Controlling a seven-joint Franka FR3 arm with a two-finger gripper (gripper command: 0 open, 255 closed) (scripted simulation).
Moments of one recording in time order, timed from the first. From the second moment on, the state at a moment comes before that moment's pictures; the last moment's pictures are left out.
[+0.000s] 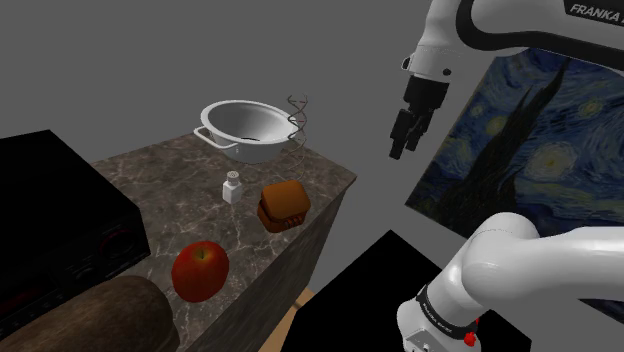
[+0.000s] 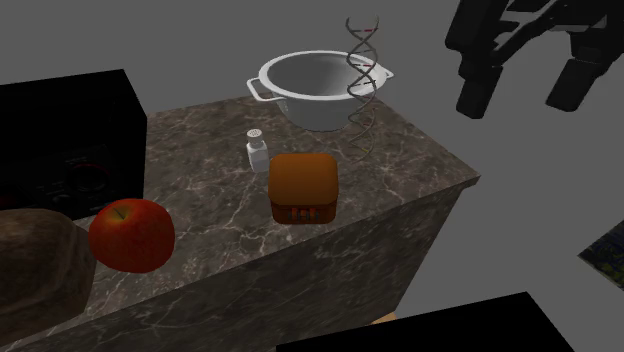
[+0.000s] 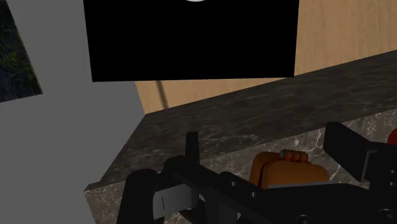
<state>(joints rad) 0.02 -0.80 -0.02 -2.38 0.04 1.45 -0.04</state>
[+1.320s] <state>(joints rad) 0.08 -0.17 0.18 -2.11 0.08 1.78 0.20</state>
